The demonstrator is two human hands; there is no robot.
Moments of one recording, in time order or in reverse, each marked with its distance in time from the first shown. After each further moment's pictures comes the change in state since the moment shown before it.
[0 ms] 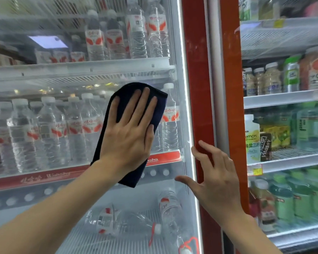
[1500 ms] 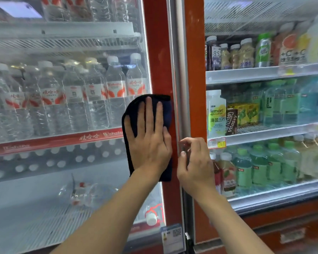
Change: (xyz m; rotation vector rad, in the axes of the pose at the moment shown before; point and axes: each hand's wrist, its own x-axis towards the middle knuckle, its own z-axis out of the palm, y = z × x) left_hand -0.029 0.180 0.037 -0.153 0.003 -0.359; right_hand -0.049 0.044 -0.019 0.268 -0.077 0.302
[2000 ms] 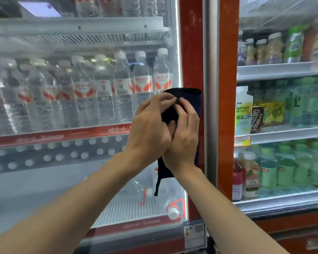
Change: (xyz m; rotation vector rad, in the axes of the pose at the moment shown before) left_hand 0.027 -0.068 -0.078 -0.619 -0.065 0.065; right_hand 0.035 -0.097 0.071 0.205 0.232 -0.079
